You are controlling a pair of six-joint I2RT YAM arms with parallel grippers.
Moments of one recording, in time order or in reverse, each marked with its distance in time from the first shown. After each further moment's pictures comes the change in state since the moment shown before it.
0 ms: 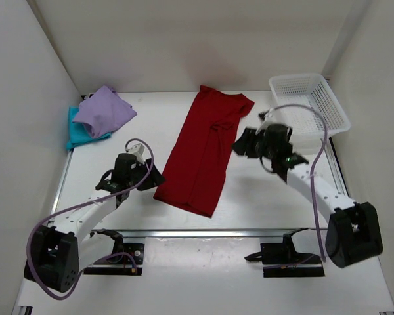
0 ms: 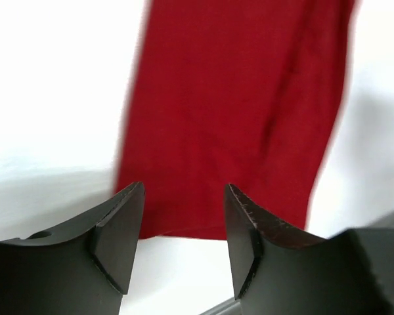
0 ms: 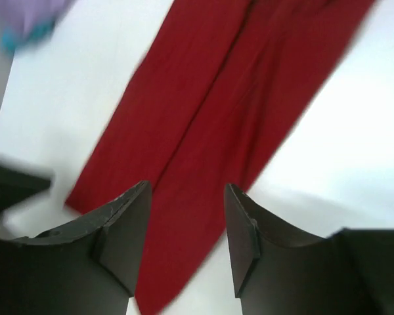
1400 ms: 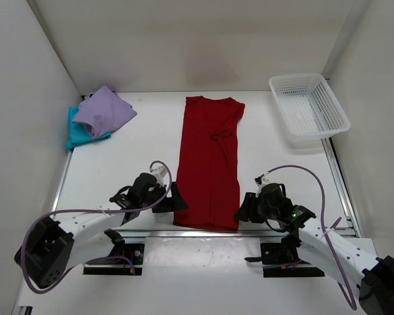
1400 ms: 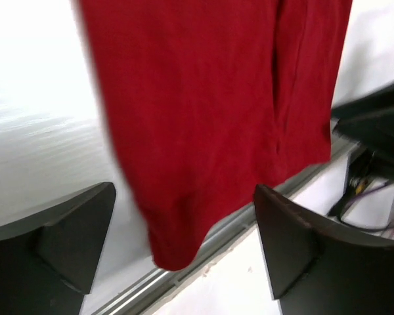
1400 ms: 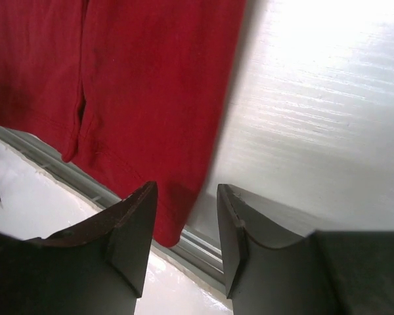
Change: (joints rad) left arm -0.304 -0.033 -0.196 0.130 0.043 -0.180; right arm 0.322 -0.615 -0.661 -0.301 0.051 0.246
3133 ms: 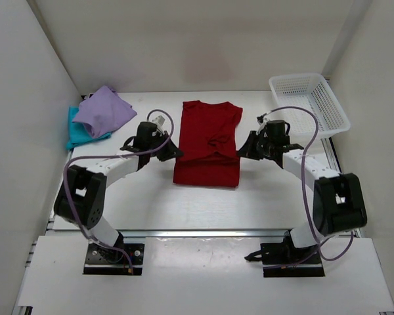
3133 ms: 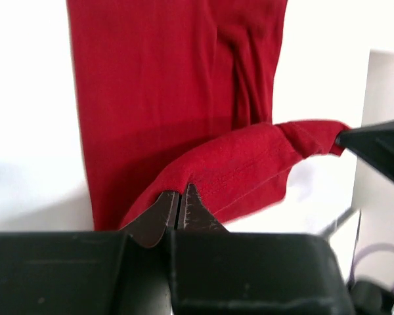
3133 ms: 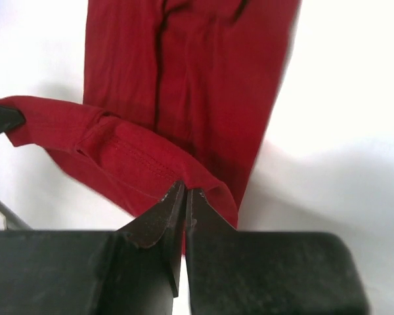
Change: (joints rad) left arm 0.261 0.532 0.586 0.013 0.068 0.048; right arm -0.386 0.766 0.658 0.191 -0.192 -0.248
